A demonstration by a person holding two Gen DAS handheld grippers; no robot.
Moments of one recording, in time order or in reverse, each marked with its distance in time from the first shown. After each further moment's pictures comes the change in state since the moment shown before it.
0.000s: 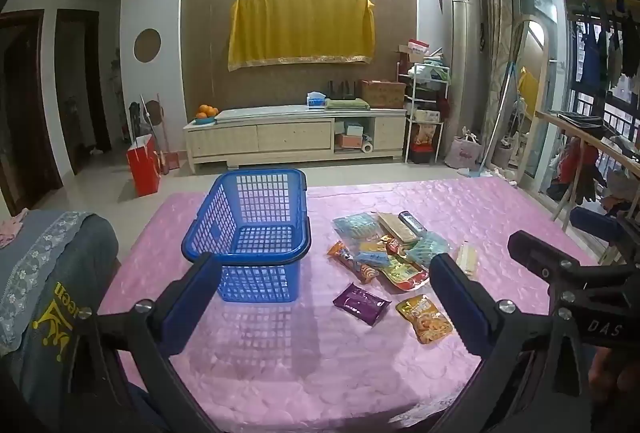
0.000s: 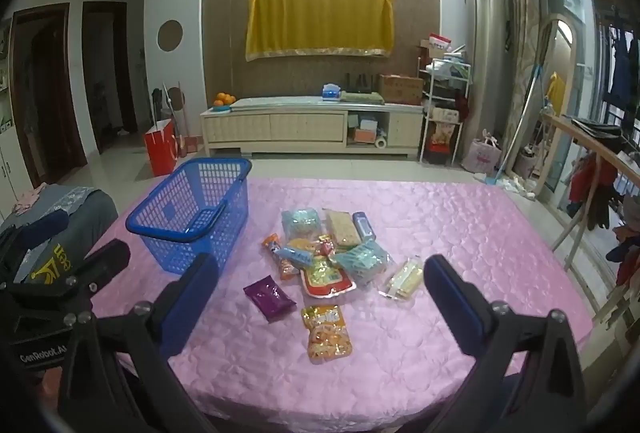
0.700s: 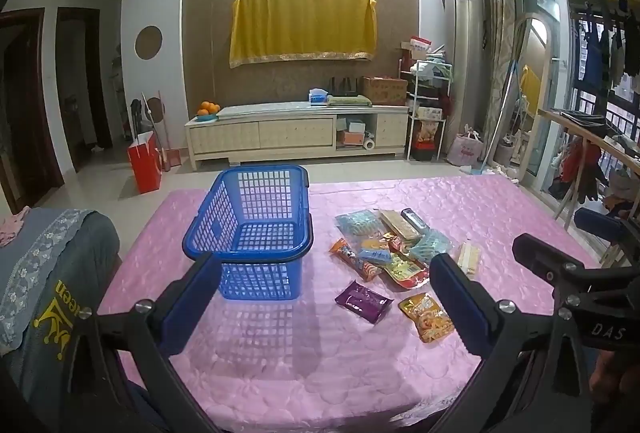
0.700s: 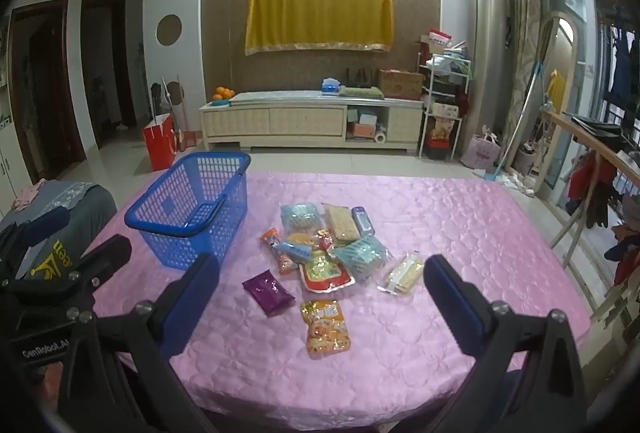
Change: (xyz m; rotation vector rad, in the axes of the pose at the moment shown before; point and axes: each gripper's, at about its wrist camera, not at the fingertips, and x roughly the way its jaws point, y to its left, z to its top) left arm 0.008 0.005 0.001 -0.014 0.044 -0.011; right arm 0.001 0.001 -0.001 -0.013 0.020 -0.007
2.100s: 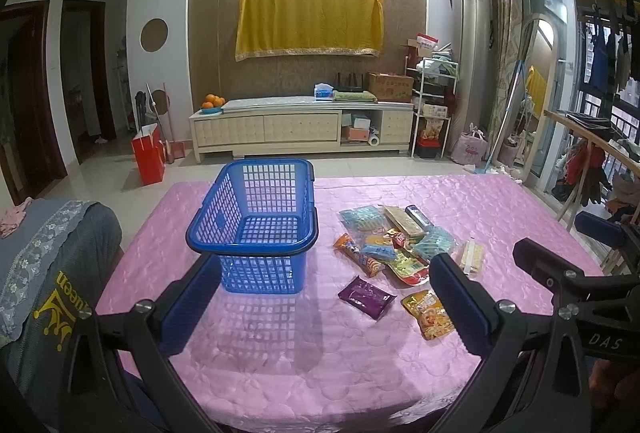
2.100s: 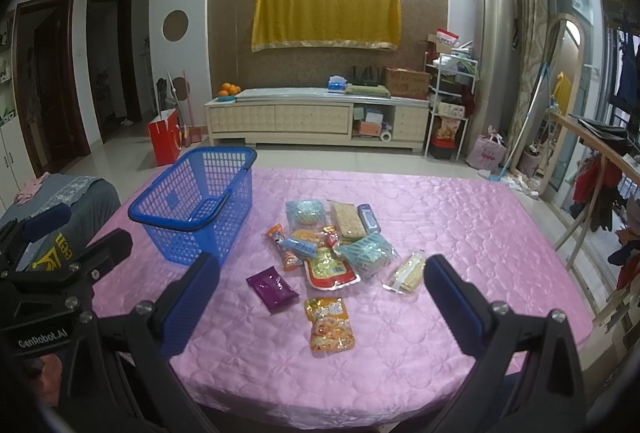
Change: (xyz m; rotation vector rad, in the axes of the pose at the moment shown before) left arm -0.001 -0.001 -0.002 -0.022 0.017 0.014; right arm 0.005 0.004 -0.004 -0.013 0.000 0.011
